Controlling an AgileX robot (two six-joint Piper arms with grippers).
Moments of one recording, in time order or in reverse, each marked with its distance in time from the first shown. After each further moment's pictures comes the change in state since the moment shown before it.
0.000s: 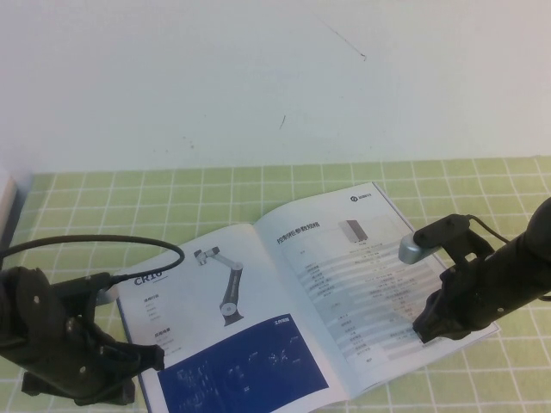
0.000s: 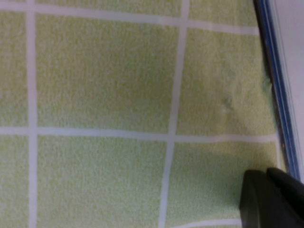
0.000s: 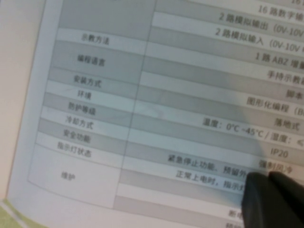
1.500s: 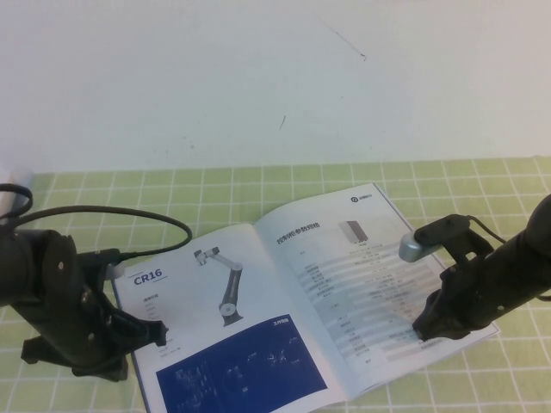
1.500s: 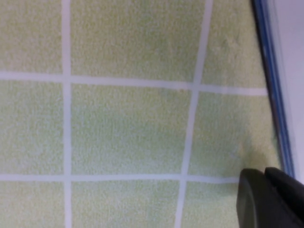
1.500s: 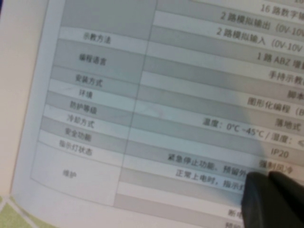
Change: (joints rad) right arm -0.004 0.031 -0.012 0.000 0.036 0.005; left arm -0.044 0.040 -0.154 0.225 0.130 -0.212
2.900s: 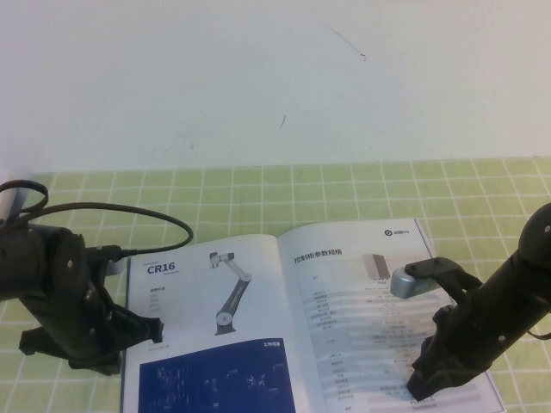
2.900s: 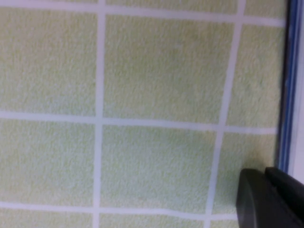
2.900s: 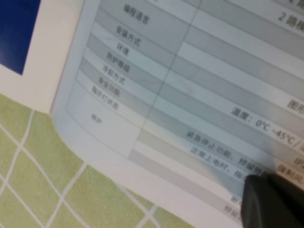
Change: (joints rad) right arm 0.011 -0.010 0.018 0.029 0.256 0.051; left arm 0.000 0.043 -0.039 0.110 0.004 -0.066
